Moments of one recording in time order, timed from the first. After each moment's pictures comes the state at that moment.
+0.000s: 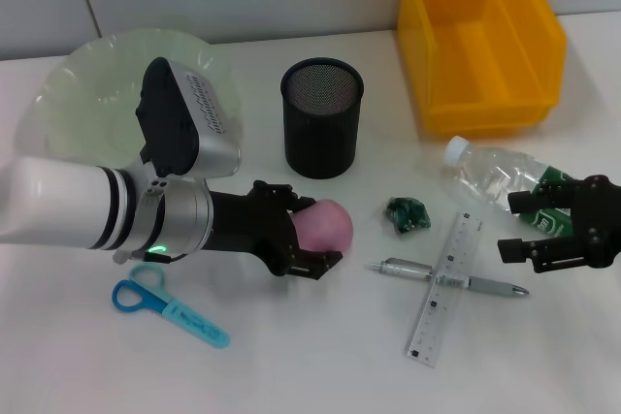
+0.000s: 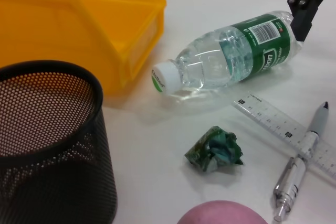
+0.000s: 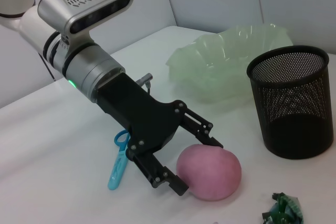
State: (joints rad) left arm -0.65 -2.08 1.64 0.72 1.77 0.95 -1.58; right arm 0.43 1.95 -0.63 -0.77 -2.14 -1.74 1.49
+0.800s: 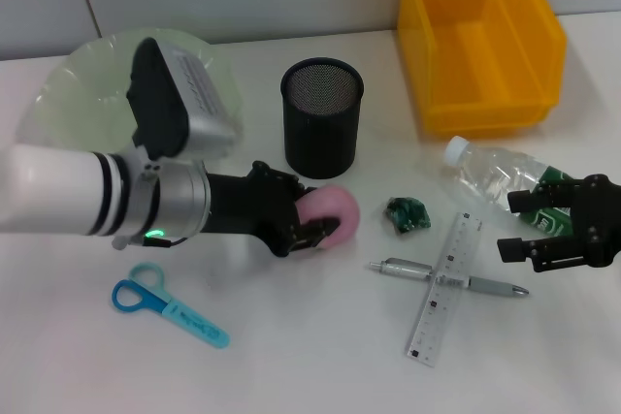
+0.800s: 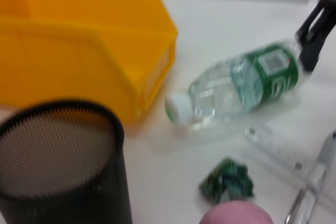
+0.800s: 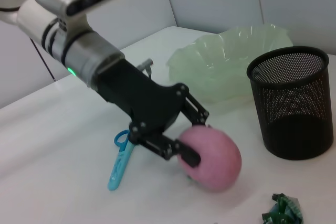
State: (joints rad) left arm -0.64 -2.07 1.61 0.78 1.76 0.96 -1.58; right arm 0.44 1.95 -0.63 -0.77 -2.14 -1.74 1.49
